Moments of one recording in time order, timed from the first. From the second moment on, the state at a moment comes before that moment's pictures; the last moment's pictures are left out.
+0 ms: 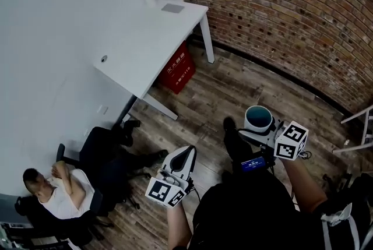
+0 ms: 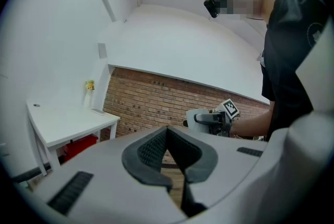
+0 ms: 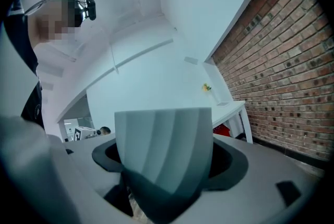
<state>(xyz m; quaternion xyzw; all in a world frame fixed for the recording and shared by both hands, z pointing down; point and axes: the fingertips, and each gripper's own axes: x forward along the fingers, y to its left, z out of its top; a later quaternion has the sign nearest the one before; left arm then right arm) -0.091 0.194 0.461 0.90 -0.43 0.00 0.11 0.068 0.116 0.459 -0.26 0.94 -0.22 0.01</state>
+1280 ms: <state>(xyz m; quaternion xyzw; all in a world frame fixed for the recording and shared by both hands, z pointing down) -0.197 -0.343 0.434 0.88 -0.46 -0.04 0.08 -0.060 -0.412 0.423 -0.18 0.97 -0.17 0.03</state>
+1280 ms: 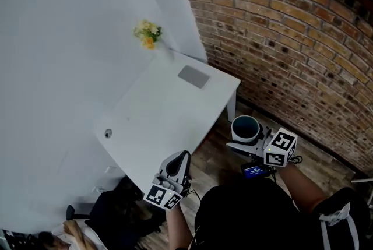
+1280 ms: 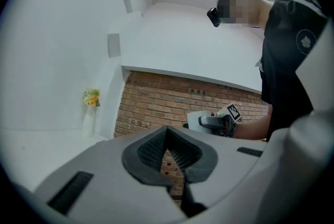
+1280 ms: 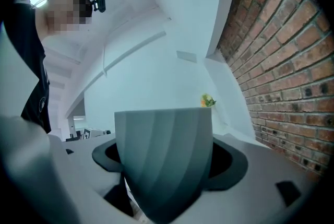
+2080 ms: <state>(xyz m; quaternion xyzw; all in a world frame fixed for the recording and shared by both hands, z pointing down) -0.219 -0.372 0.443 0.91 -0.40 -0.04 0.11 -0.114 -0.427 0.427 -0.22 0.96 -0.18 0.02</state>
